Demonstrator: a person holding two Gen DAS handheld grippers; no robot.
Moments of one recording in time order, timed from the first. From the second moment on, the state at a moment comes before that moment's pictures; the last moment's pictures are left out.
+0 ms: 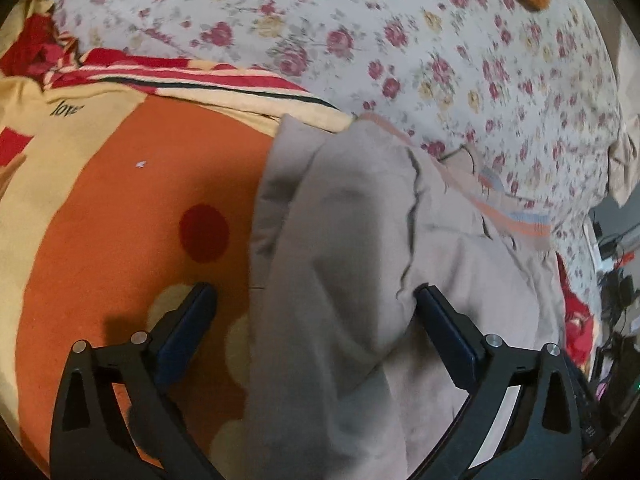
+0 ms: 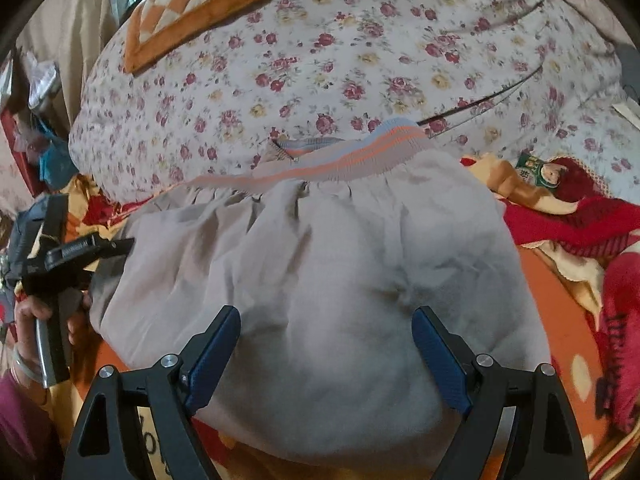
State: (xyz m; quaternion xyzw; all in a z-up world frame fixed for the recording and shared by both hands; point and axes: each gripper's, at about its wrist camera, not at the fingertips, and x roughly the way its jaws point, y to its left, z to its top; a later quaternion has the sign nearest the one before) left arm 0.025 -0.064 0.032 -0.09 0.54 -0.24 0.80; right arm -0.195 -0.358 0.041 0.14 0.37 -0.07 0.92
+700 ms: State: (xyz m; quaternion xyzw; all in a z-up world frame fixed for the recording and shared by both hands) left arm 0.000 -0.109 0.067 -0.03 0.53 -0.26 0.81; right arm -0.203 -0.428 0.055 0.16 0.39 -0.16 0.89
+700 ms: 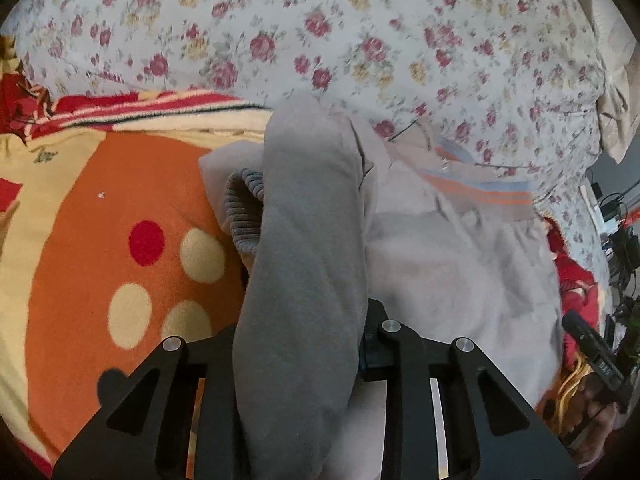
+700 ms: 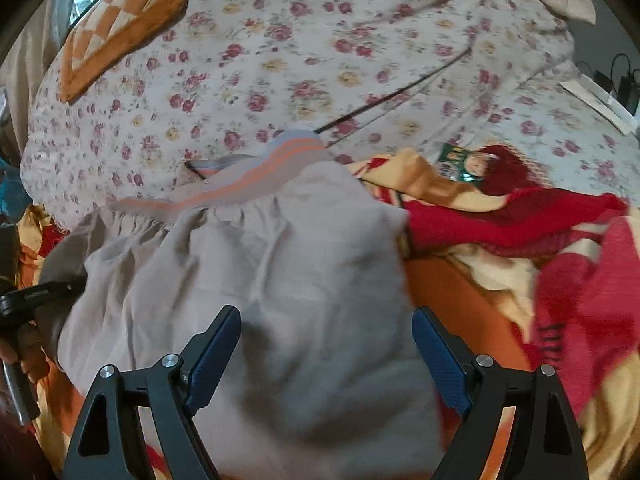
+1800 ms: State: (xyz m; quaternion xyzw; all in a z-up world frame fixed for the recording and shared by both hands) left arm -0.133 -0.313 0.207 0.04 0.48 -0.49 0.73; right arm -0.278 -0.517 0.064 0.33 0.30 -0.20 0.87
